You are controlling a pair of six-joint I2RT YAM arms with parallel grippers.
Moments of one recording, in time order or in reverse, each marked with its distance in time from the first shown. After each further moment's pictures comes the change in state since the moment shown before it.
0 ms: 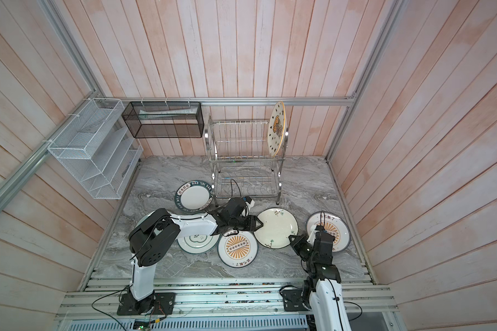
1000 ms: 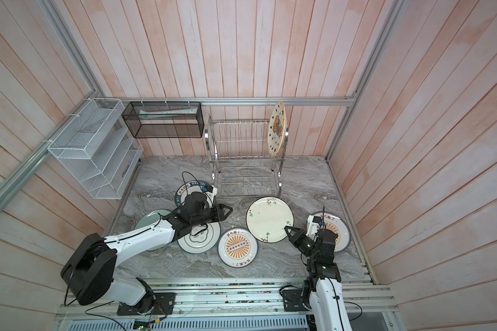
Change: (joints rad) left arm 0.215 -0.565 -0.367 -0.039 -0.094 -0.008; right arm -0.002 0.029 0.002 0.252 -0.191 0.009
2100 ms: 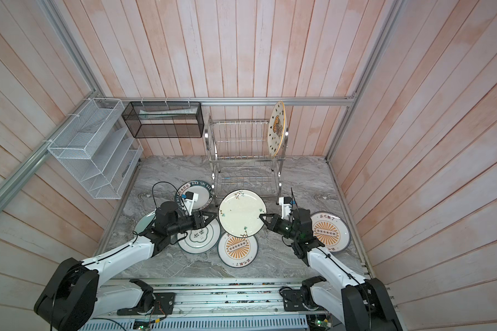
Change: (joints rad) left arm 0.199 -0.201 -0.297 0.256 0.332 0.005; right arm 0.451 0.529 0.204 0.431 0.106 -0.004
